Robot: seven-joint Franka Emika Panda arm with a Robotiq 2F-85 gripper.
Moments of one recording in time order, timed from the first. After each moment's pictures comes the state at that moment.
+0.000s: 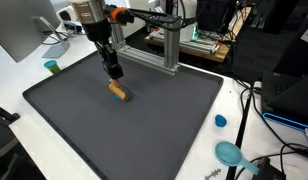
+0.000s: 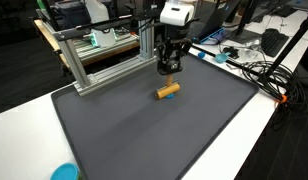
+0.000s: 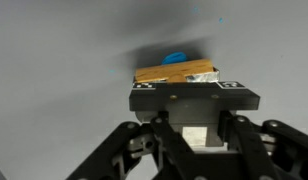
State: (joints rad) arm 0.02 0.41 -0.04 -1.82 -0.03 2.22 0.33
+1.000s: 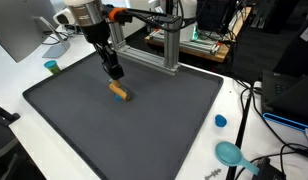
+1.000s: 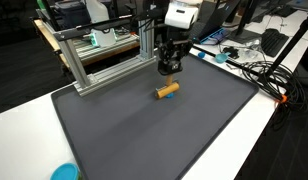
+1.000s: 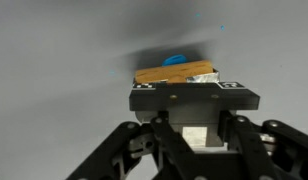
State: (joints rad) arm 0.02 0.45 -0.04 -1.74 -0.02 2.14 0.27
